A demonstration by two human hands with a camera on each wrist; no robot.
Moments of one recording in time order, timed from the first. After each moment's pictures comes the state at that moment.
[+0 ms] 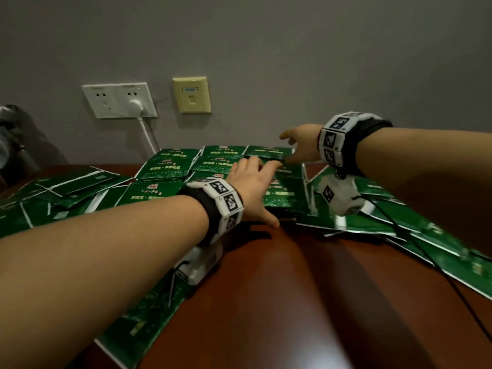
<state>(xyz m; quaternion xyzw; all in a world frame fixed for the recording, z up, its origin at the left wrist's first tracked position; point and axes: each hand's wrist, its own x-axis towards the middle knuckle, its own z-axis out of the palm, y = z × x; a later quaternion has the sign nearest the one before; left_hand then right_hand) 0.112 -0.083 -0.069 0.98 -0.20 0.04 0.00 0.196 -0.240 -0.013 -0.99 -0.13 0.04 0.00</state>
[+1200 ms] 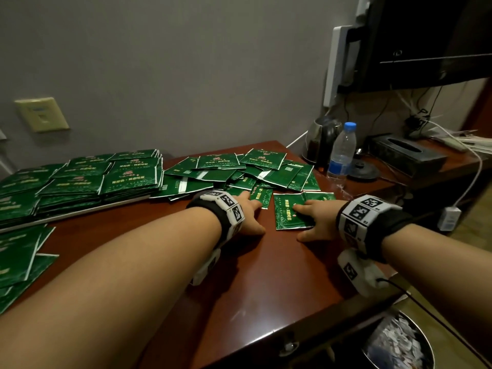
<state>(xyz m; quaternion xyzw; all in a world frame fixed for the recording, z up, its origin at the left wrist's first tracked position) -0.036 -0.341 -0.107 0.93 -0.32 -0.14 -0.09 -0.139 -0.516 -0.090 -0.97 0.08 0.20 -0.07</state>
